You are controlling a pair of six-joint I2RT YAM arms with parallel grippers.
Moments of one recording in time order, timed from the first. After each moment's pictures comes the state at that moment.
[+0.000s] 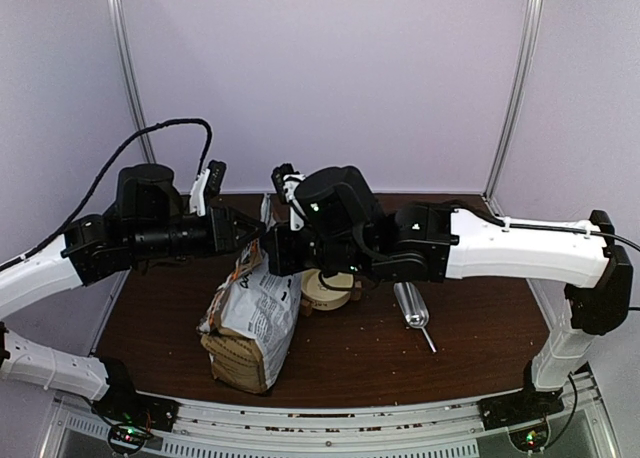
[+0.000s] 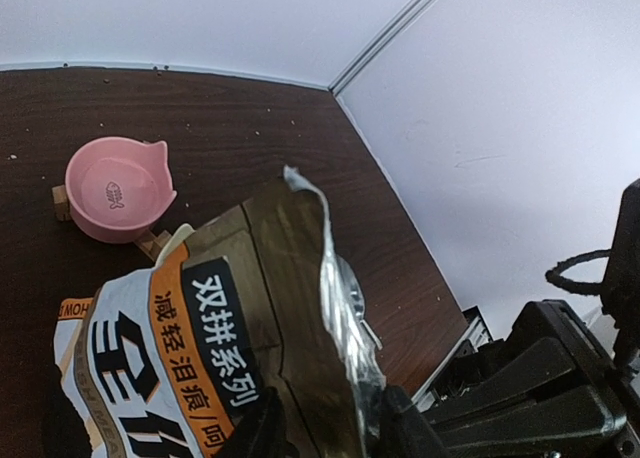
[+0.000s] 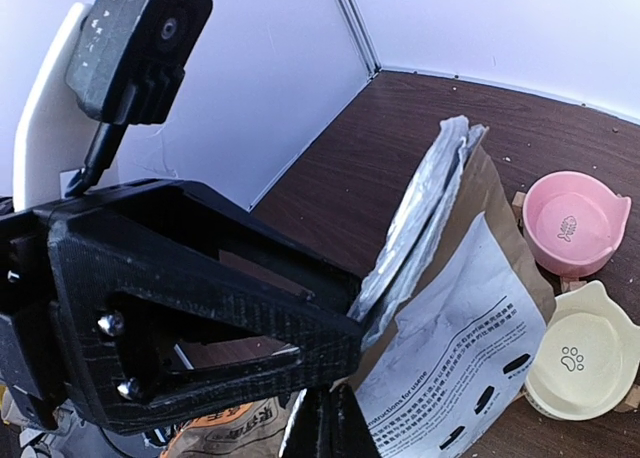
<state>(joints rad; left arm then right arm) -0.87 1.05 1.00 -0.31 0.08 -0.69 1.28 1.74 1.65 -0.34 0.31 0.59</state>
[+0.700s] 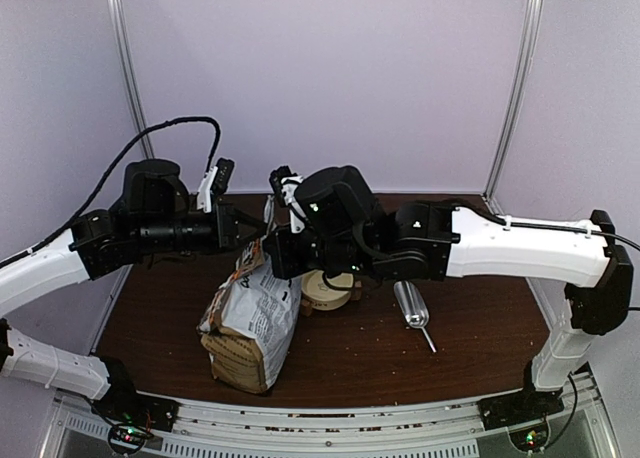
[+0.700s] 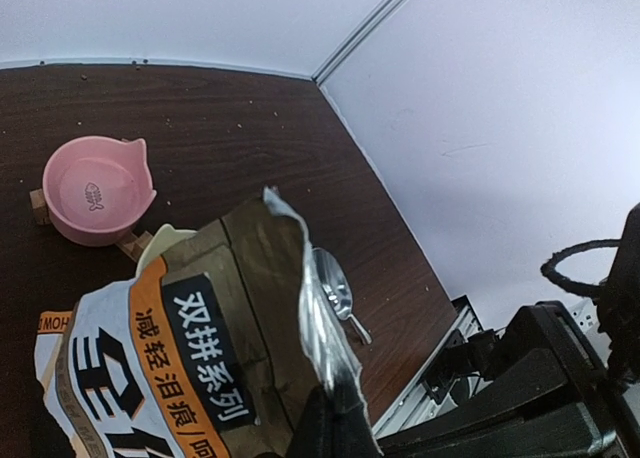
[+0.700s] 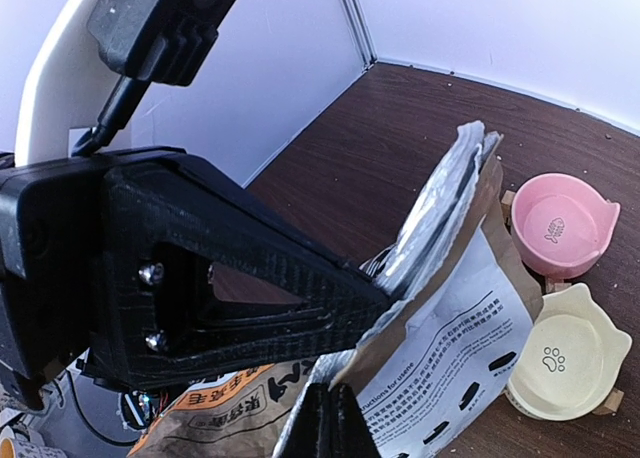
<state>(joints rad) -0.84 1.09 1.03 -0.29 0.17 -0.67 1.27 1.74 1.65 -0.38 0.30 0.54</state>
